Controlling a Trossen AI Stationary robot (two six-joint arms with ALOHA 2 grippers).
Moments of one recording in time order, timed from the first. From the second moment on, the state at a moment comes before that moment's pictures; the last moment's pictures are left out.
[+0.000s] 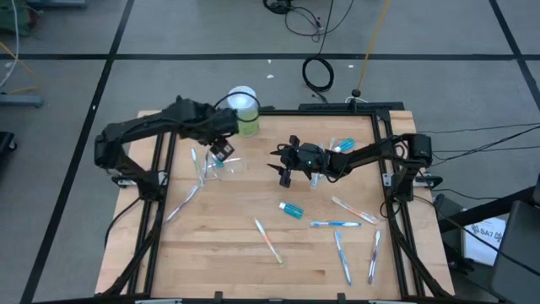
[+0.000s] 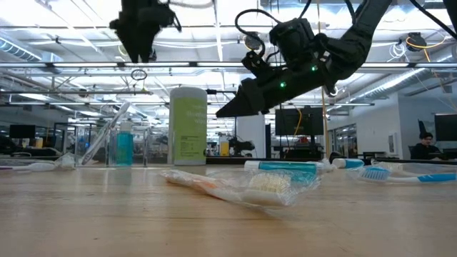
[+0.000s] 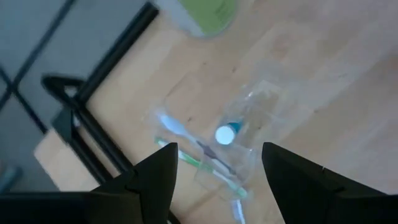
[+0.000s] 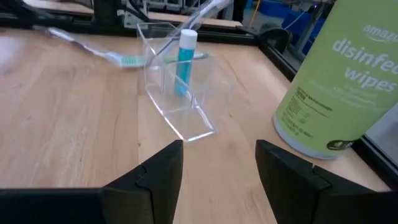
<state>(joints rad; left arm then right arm) 0.25 1.54 1.66 -1.57 -0.33 -0.50 -0.17 1.79 0.80 0.68 0.10 -0.13</state>
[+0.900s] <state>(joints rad) -0.03 1.00 0.87 -0.68 -0.48 -0.18 -0.23 1.42 0.80 -0.24 0.27 -0.15</state>
